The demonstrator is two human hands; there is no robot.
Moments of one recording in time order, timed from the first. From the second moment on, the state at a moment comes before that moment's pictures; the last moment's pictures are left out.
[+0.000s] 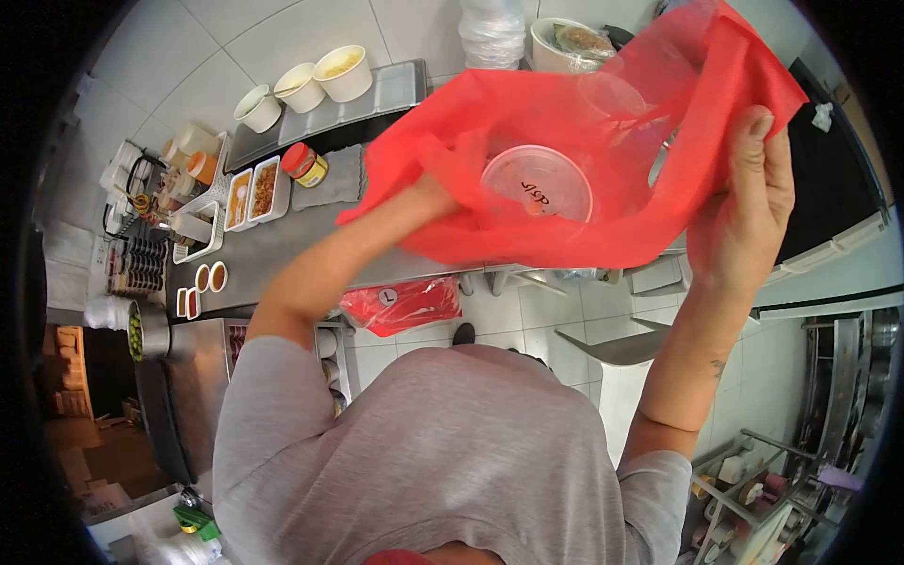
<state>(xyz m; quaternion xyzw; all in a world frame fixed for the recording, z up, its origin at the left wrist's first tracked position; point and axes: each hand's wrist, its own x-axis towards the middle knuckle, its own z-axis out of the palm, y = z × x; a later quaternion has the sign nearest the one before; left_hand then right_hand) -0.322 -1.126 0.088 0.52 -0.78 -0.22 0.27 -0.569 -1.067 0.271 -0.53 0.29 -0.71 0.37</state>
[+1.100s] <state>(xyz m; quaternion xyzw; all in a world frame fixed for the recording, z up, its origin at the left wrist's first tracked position) -0.258 -1.076 0.133 0.57 -0.82 -0.10 0.02 -0.616 -1.100 0.052 -0.62 0.43 -0.41 0.52</state>
